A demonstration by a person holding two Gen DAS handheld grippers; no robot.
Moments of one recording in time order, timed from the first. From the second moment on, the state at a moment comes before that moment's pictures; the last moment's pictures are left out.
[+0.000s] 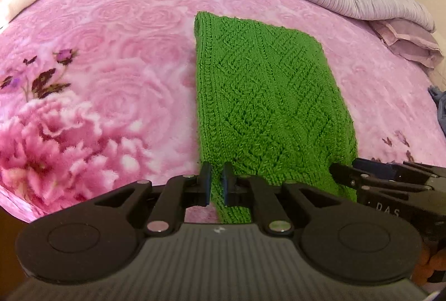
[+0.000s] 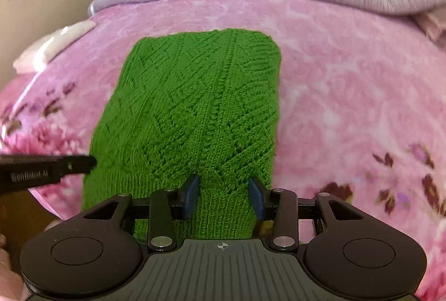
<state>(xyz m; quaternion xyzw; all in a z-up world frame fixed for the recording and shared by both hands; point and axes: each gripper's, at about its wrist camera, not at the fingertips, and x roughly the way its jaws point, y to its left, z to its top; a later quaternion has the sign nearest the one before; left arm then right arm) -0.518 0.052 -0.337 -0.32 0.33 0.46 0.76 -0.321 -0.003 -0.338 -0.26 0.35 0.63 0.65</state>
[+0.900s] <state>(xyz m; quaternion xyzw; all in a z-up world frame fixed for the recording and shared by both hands) -0.474 0.234 -0.368 -0.29 0.27 0.43 0.81 -0.261 0.165 -0.352 -0.25 0.31 0.65 0.64</state>
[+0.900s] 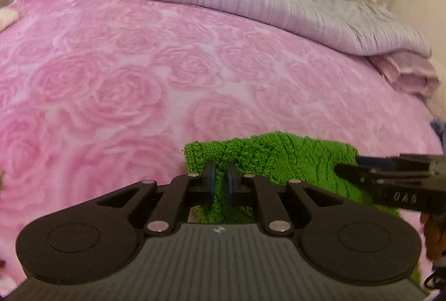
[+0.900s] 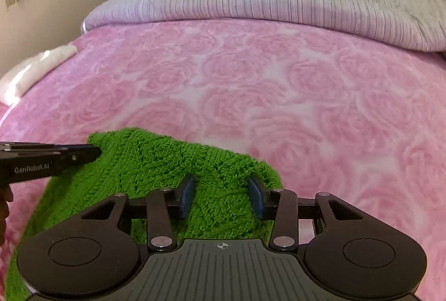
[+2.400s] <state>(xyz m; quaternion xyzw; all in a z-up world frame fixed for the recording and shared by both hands) -0.528 -0.064 -0.286 -0.25 0.35 0.48 0.76 -0.361 -0.113 -0.284 -0.22 0.39 0.60 0.67</state>
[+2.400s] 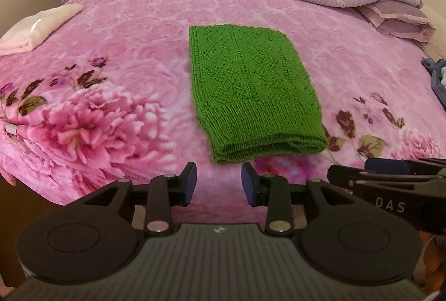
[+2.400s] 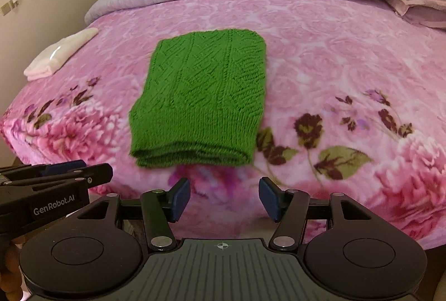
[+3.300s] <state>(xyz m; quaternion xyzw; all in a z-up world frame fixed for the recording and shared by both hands) -0.554 -0.033 -0.286 -0.31 0.31 0.49 0.75 -0.364 -0.088 -0.277 -0.24 0.35 0.60 0.67</state>
